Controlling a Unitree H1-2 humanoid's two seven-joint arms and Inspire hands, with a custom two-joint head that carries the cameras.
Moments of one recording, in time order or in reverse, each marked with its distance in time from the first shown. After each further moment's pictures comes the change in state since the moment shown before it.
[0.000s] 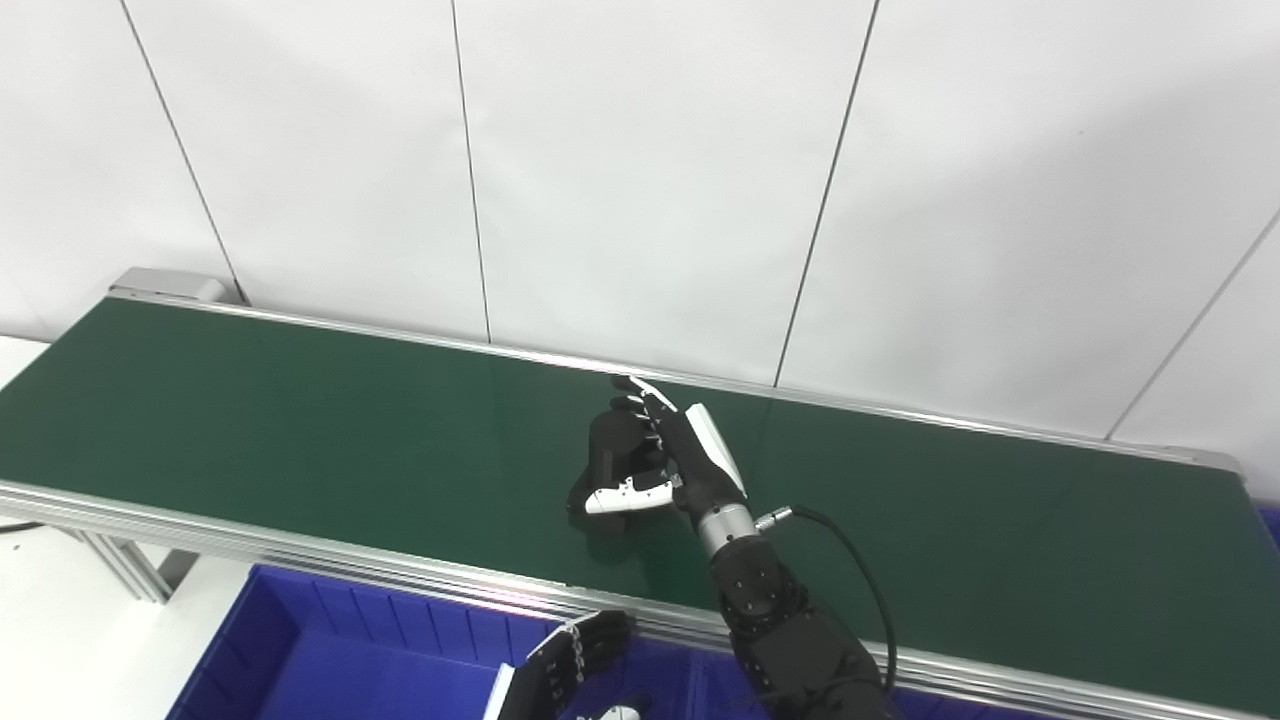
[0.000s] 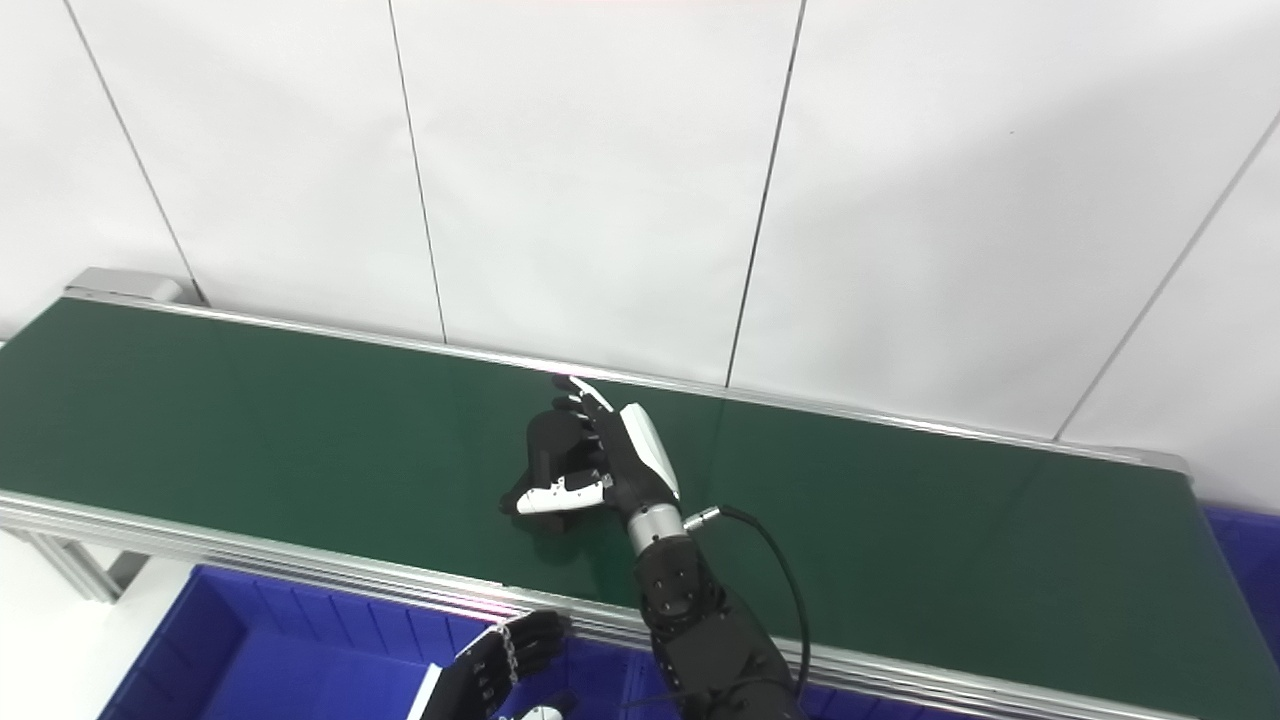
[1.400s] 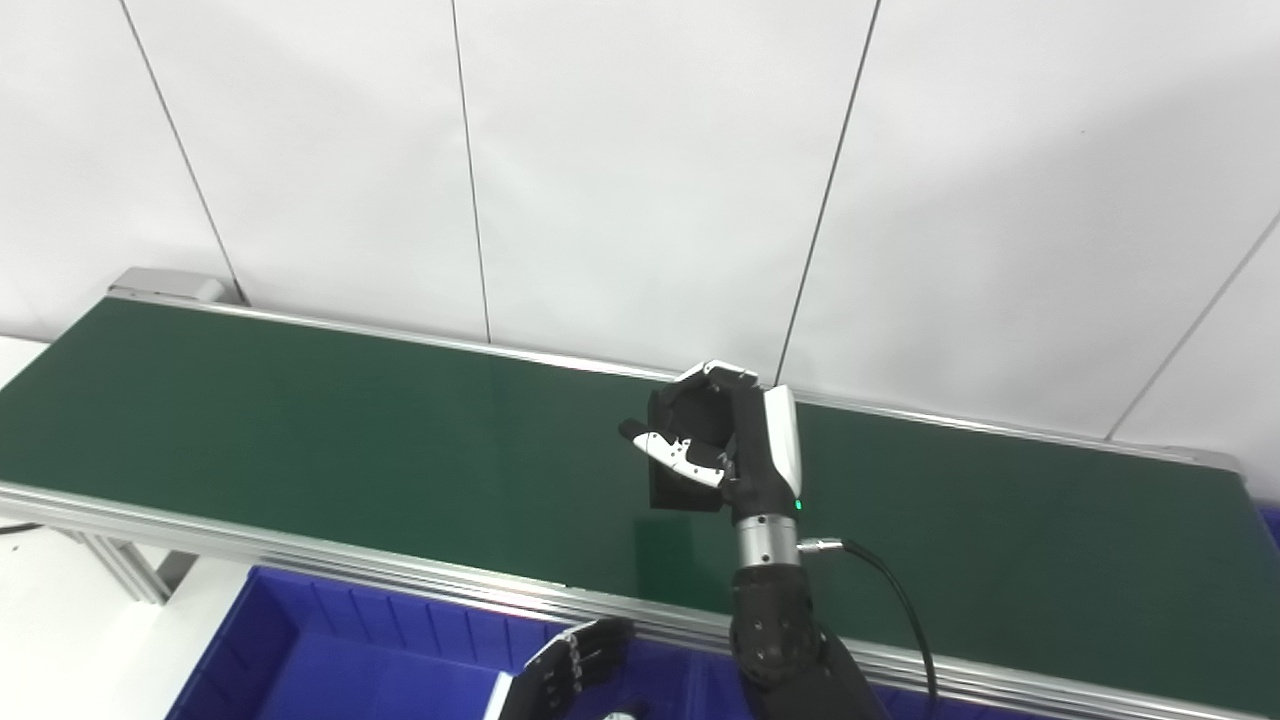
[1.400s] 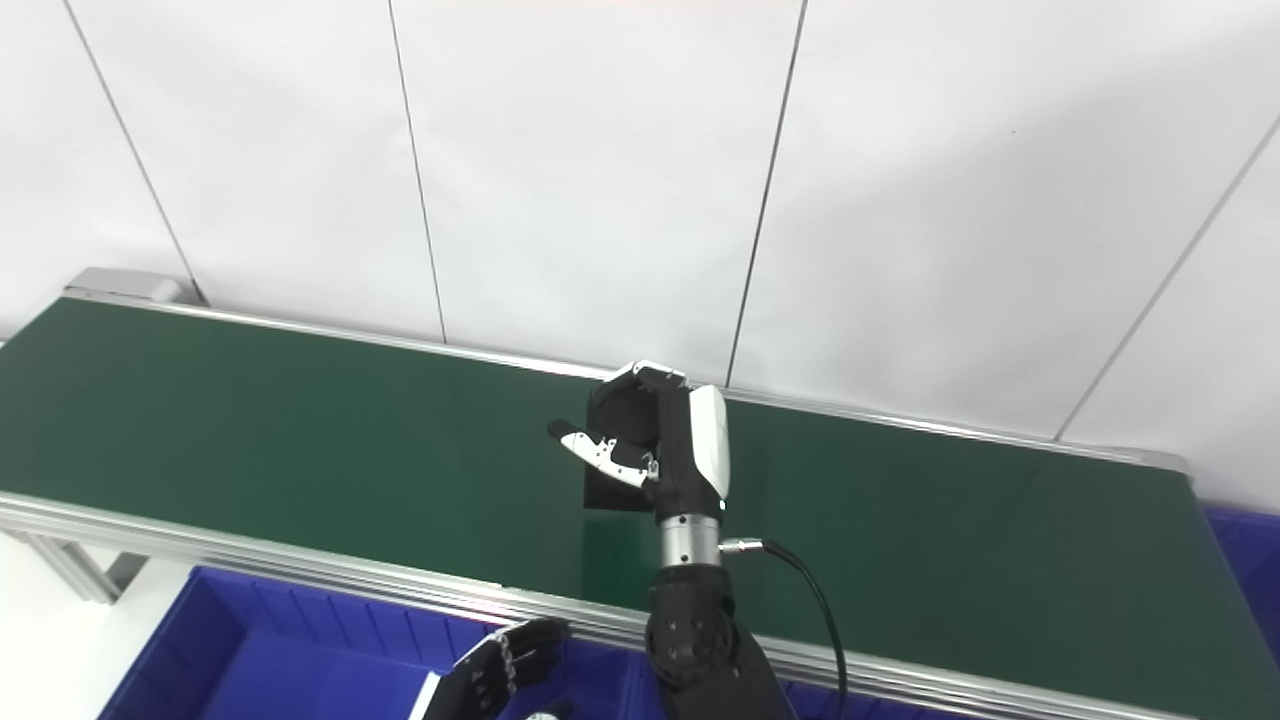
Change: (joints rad) left arm 0.002 0.000 0.002 0.019 0.000 0.000 0.002; right arm 0.275 -0.044 0.024 -0.597 -0.086 -0.010 -0.248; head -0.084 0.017
